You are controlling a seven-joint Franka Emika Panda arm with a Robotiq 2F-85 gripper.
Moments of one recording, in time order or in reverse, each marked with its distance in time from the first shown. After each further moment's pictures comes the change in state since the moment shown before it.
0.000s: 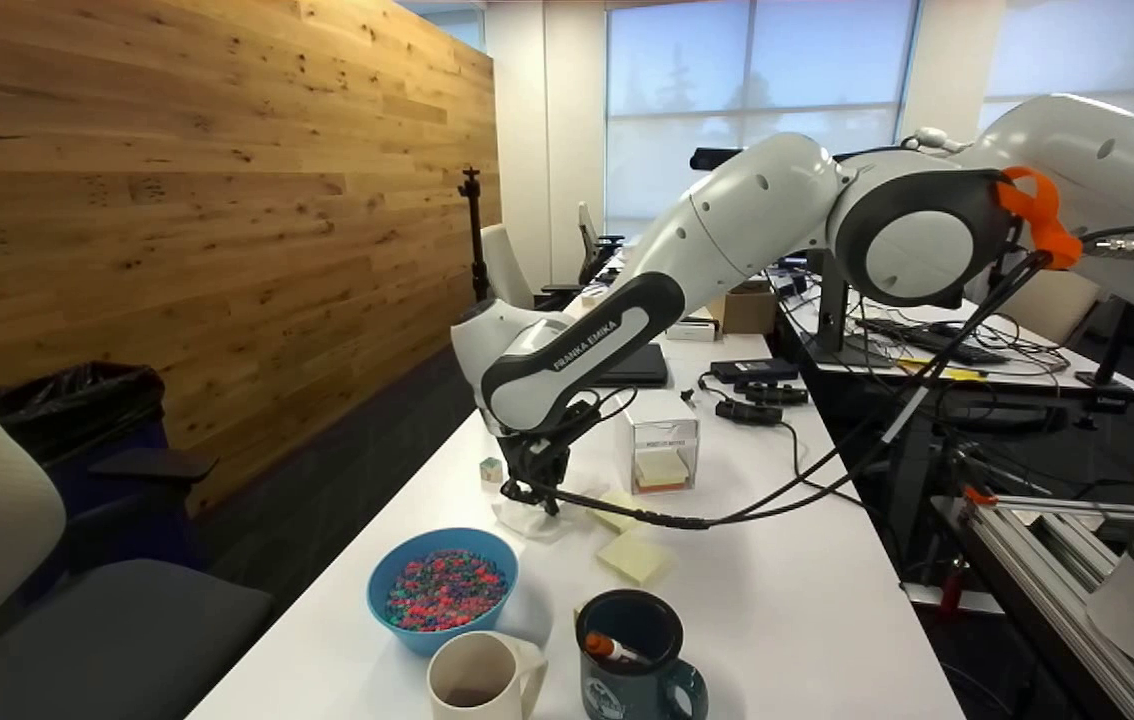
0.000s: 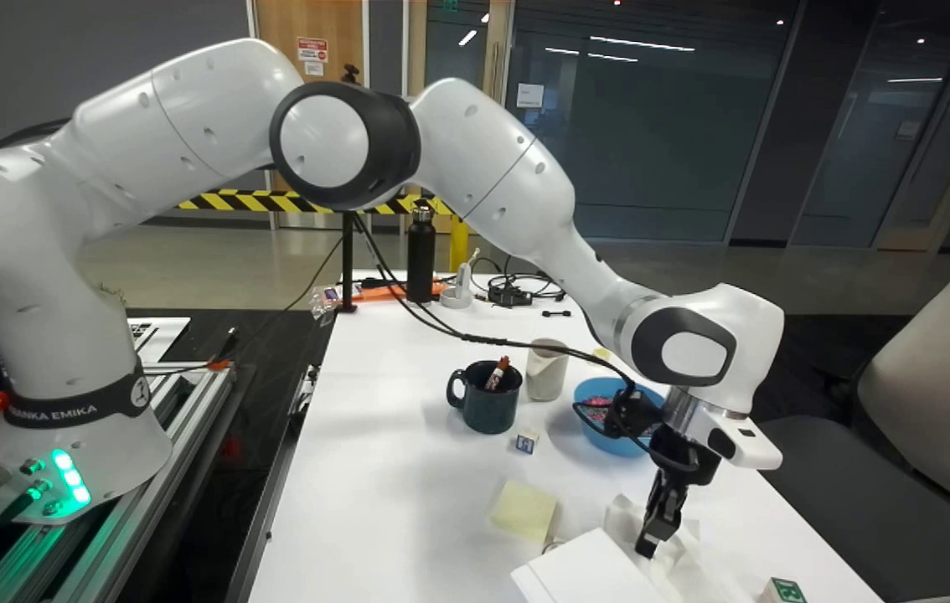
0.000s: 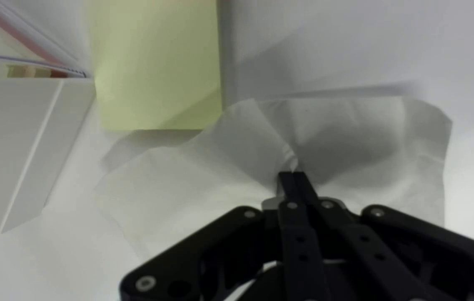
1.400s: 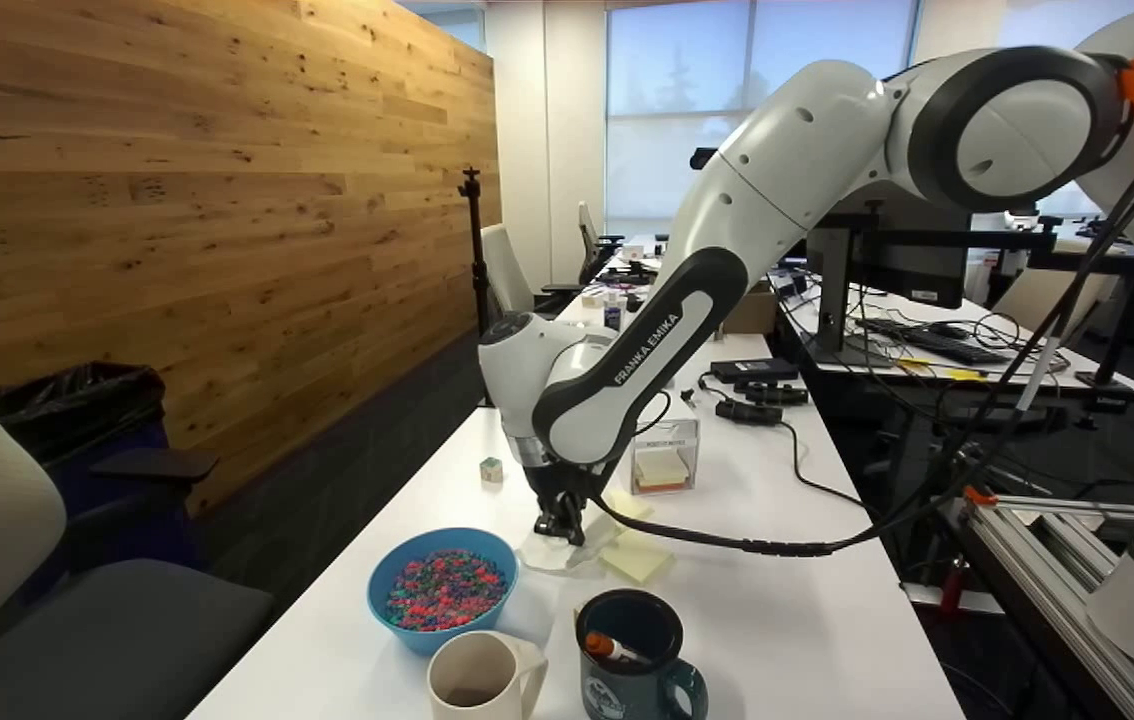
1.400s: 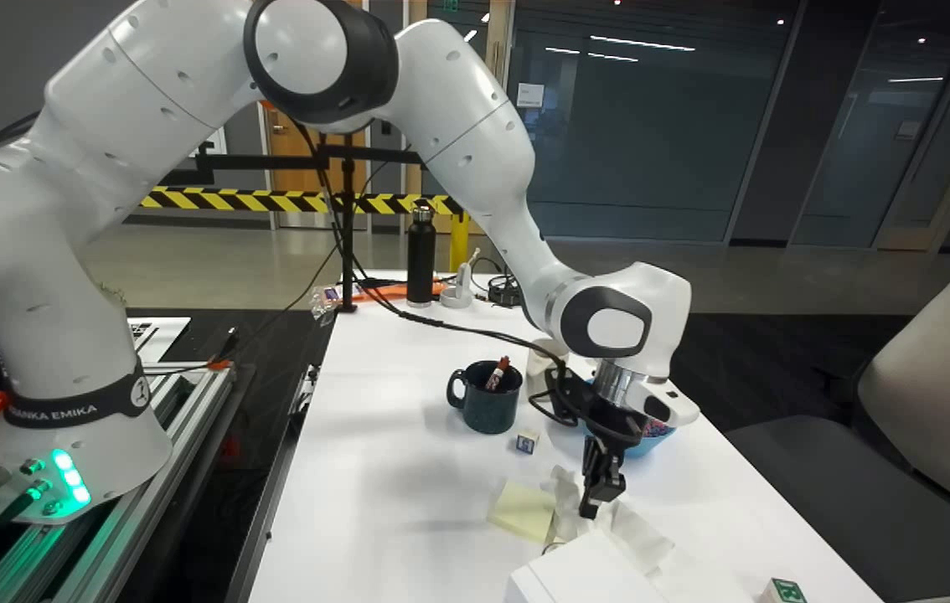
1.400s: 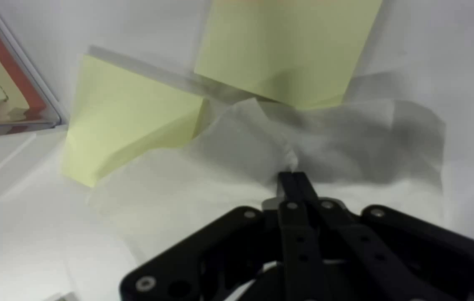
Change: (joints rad) arm 0.095 -0.236 0.030 -0.452 -0.083 0.244 -0.223
